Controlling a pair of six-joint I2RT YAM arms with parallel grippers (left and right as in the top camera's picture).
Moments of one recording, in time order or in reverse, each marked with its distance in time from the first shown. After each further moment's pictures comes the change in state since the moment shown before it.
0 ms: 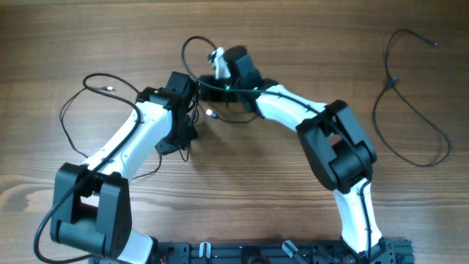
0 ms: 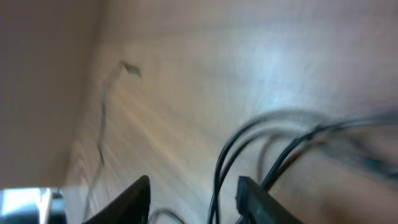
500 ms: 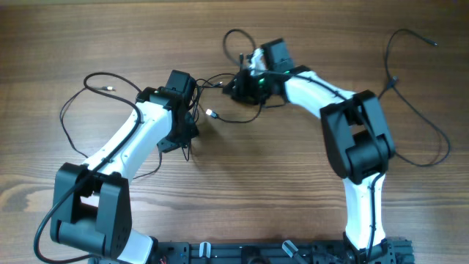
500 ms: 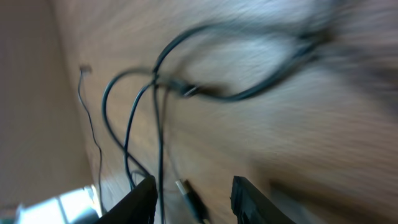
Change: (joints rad) left arm 0.000 0.000 -0.001 0.046 0.016 0.012; right arm -0.155 0.000 0.001 -0.322 -0.156 0.016
